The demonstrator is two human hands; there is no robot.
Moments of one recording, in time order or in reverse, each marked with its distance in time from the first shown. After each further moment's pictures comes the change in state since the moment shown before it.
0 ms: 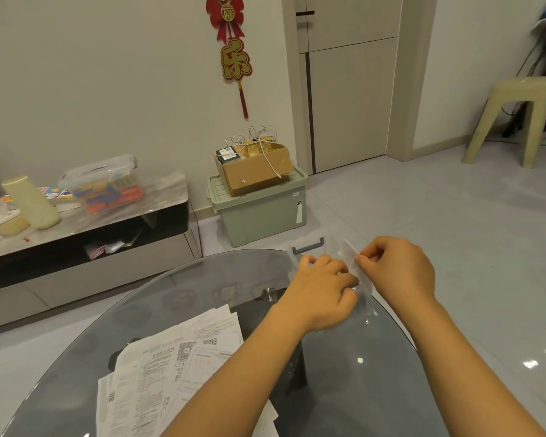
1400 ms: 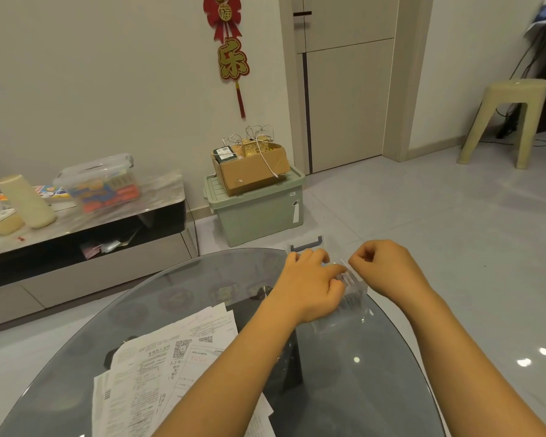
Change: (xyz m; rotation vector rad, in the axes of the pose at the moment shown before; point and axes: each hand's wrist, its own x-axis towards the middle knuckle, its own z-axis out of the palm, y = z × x) left_hand 0.000 -0.008 -0.005 0.011 -0.020 -0.121; right_hand 0.005 0.001 0.000 0.076 -0.225 0.014
